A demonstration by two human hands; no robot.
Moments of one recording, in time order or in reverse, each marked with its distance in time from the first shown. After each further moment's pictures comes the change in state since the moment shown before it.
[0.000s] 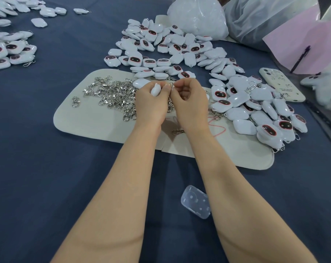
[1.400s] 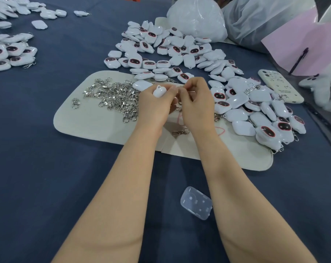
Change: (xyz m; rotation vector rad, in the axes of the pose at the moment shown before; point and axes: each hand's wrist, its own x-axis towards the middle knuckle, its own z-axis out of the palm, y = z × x) left_hand -0.009 0.007 0.003 -0.112 -0.101 -0.099; right_hand 0.007 0.008 -0.013 -0.109 0.020 -0.077
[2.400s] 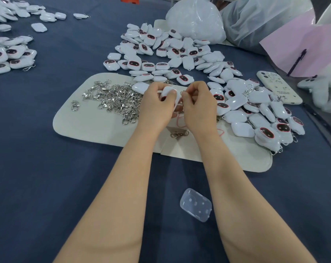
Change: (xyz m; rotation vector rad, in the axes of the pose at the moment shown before) left_hand -0.002 0.003 -0.002 0.251 -0.074 0.075; right_hand 0.002 0.003 -0.005 -0.153 0.010 0.003
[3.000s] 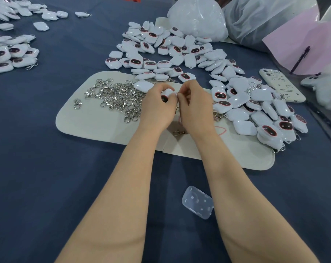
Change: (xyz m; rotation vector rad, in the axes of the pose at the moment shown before) left_hand -0.002 0.000 -0.002 0.230 0.003 0.061; right_hand -0.004 -0.002 0.007 -0.130 -0.077 -0.102
